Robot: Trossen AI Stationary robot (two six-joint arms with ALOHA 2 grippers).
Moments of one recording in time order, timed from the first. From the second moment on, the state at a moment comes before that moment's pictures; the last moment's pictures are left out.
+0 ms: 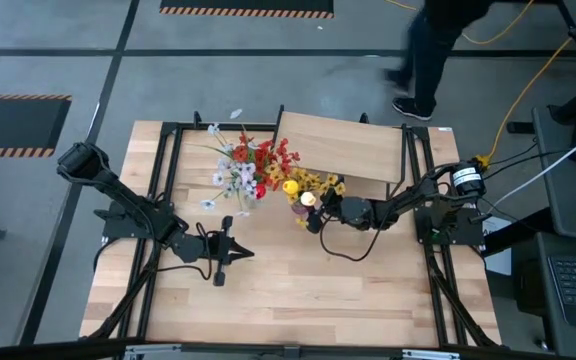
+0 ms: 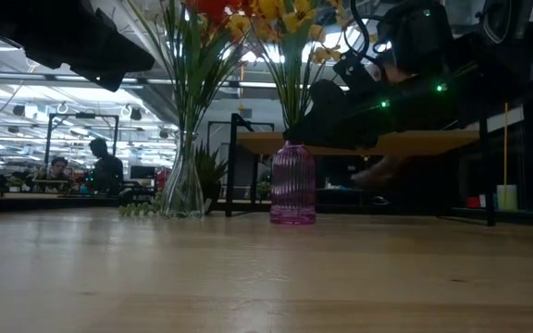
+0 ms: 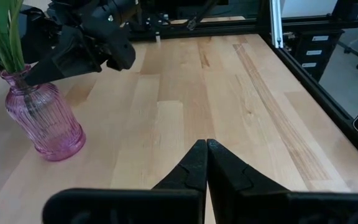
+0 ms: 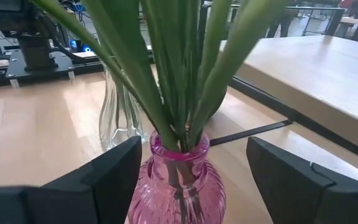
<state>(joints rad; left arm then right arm) -0.58 1.26 0.44 0.45 -0.54 -0.20 0.09 1.79 0.57 1.02 0.63 0.10</state>
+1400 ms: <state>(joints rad) -0.58 1.26 0.44 0.45 -0.56 -0.20 0.06 1.79 0.60 0.94 0.57 0.13</state>
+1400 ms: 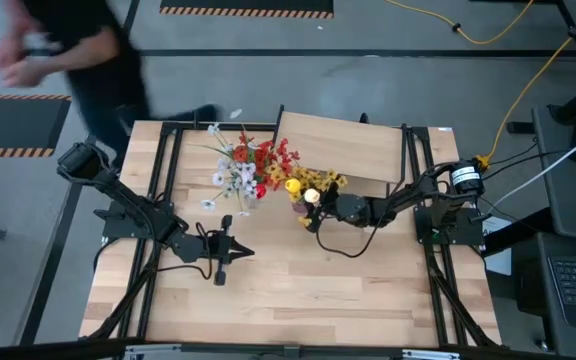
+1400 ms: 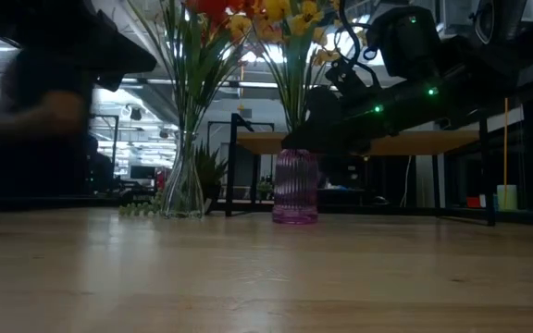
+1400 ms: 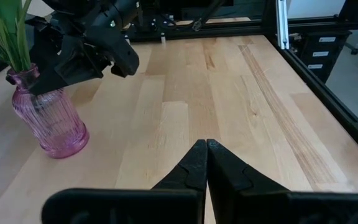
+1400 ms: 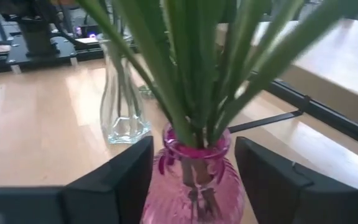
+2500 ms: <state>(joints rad) -0.58 1.26 0.44 0.45 -0.56 -0.20 0.10 1.68 0.59 0.81 0.55 0.07</state>
